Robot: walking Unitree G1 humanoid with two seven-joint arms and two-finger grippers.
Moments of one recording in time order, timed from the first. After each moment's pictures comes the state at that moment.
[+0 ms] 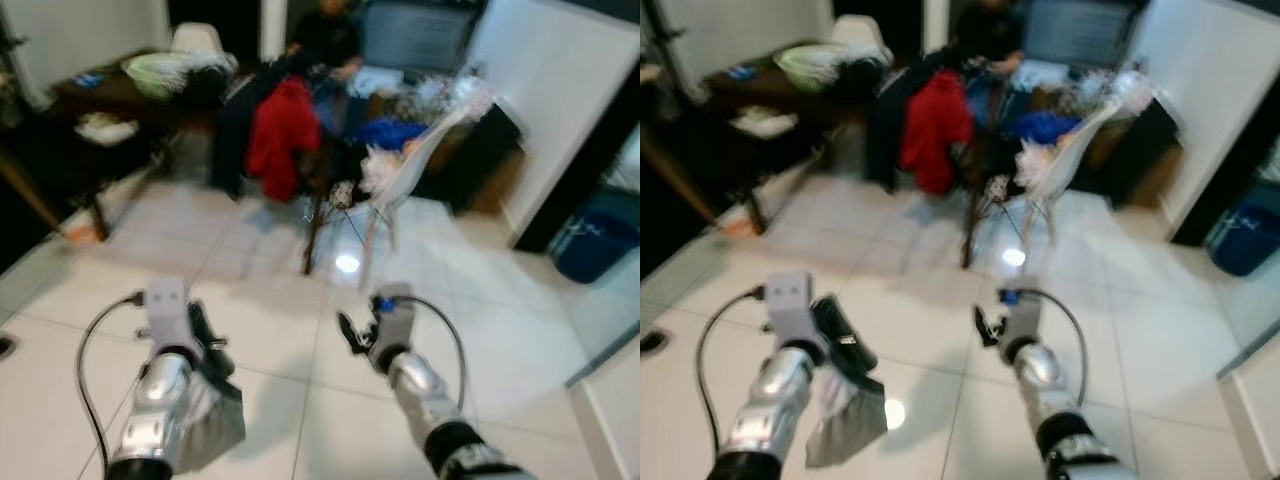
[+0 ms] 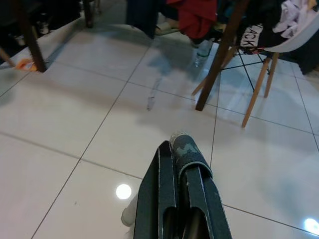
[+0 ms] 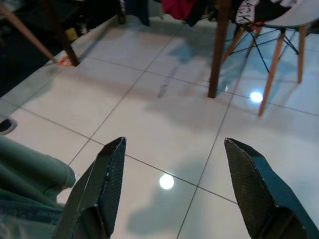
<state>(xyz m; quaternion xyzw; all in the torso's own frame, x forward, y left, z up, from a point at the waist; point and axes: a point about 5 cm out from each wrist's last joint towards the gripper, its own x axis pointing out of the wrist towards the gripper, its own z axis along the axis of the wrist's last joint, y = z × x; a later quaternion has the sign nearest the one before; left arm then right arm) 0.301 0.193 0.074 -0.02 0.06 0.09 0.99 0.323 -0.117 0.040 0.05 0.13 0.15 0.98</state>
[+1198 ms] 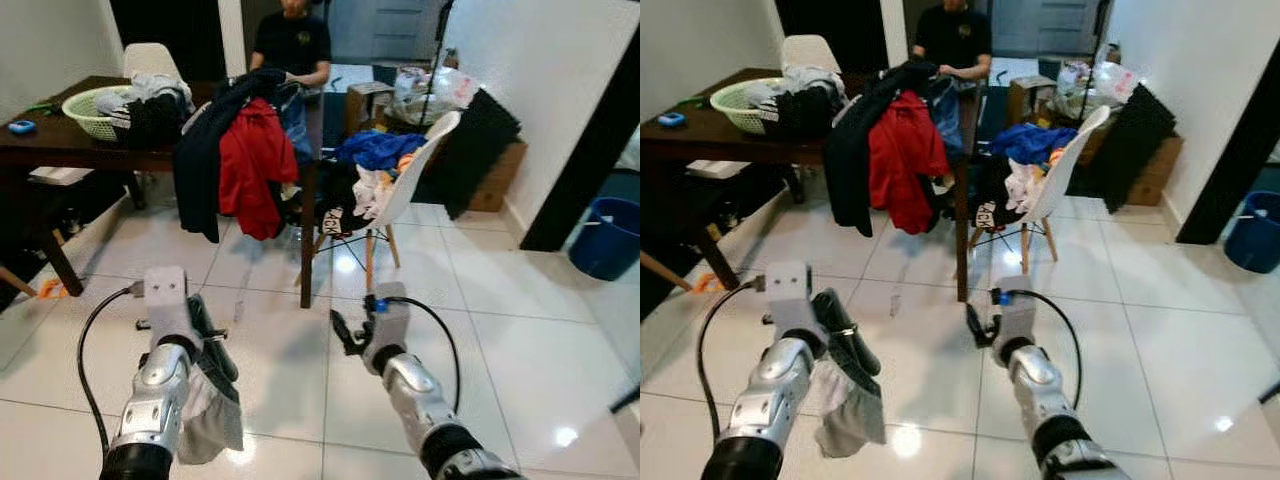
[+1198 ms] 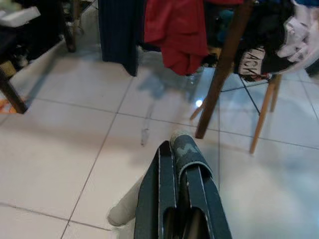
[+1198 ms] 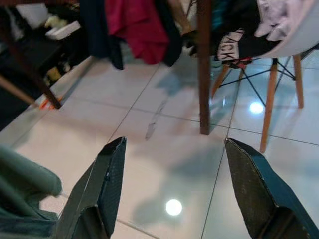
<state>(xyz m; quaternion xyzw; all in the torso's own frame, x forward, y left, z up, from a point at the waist) 0.312 0.185 0.081 -0.03 0.07 0.06 0.99 0.317 -0.130 0.036 0.04 0.12 0.13 0.98</state>
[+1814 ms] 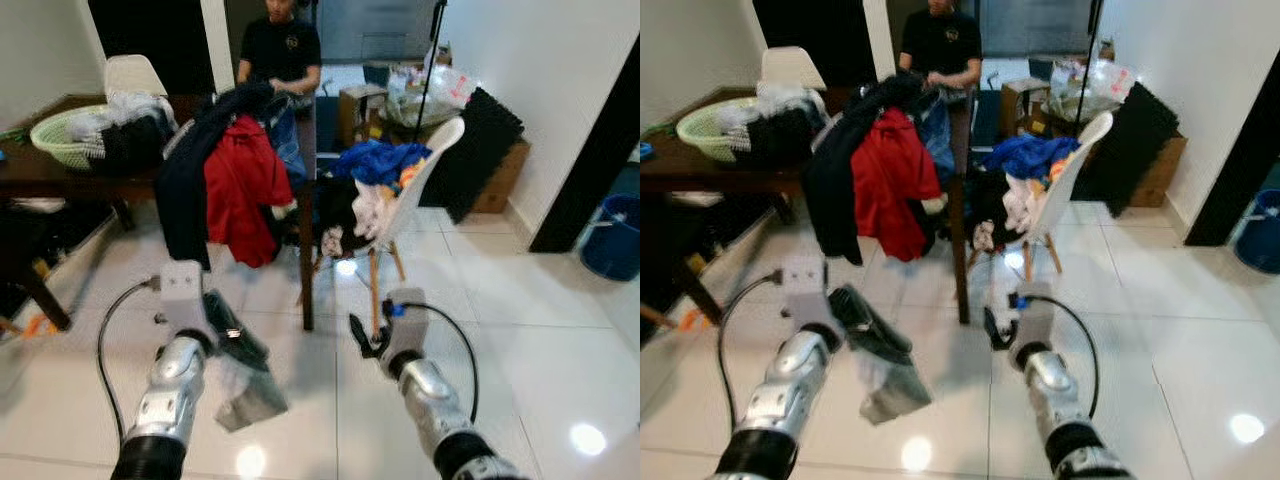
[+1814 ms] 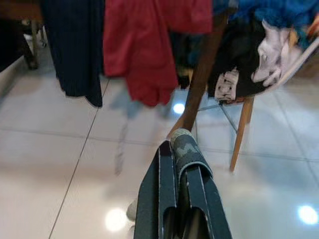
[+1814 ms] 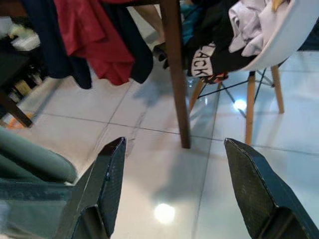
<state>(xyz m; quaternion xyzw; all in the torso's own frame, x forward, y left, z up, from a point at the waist) 0.322 0.169 0.090 -0.04 0.06 0.03 1.00 0.317 -0.141 0.037 0.04 0.11 0.11 0.99</state>
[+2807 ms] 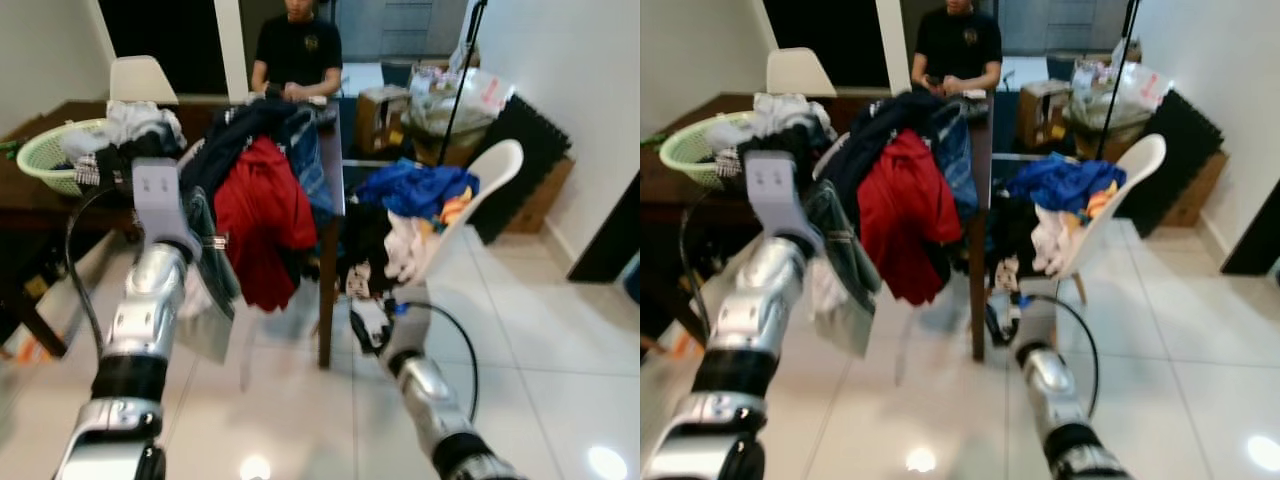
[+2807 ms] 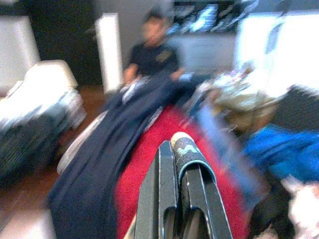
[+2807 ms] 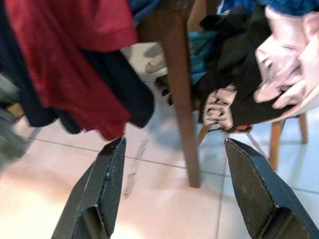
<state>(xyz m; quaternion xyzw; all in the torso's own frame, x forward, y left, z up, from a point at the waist) 0.369 0.172 0.248 -0.01 -0.16 -0.01 0.99 0.318 -0.142 0.039 0.05 0.10 0.10 0.99</state>
